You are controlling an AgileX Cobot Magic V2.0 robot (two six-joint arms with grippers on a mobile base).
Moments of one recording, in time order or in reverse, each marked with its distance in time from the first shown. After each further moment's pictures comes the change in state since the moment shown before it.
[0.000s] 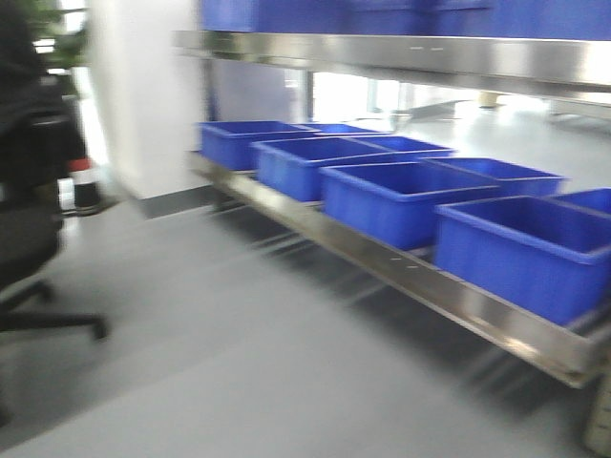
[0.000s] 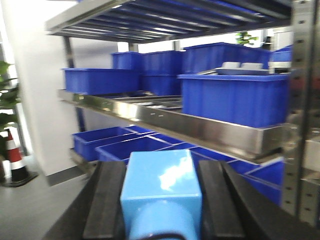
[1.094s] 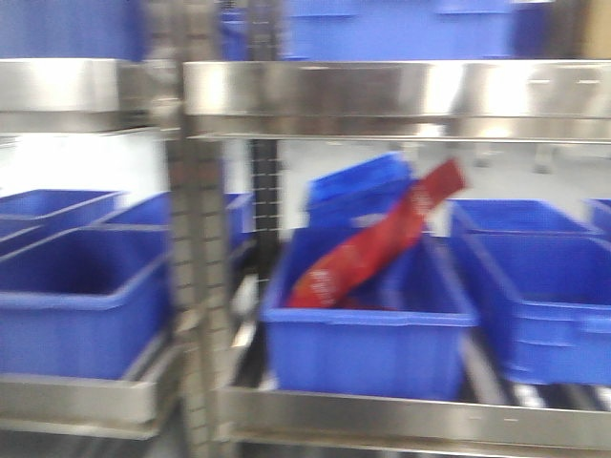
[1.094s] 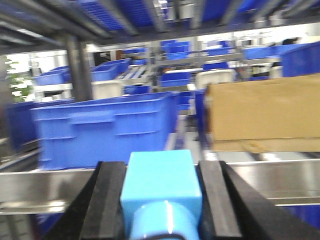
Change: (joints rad) left arm 0.000 0.000 0.000 0.000 0.000 0.000; right arm 0.000 0.000 0.000 0.000 0.000 0.000
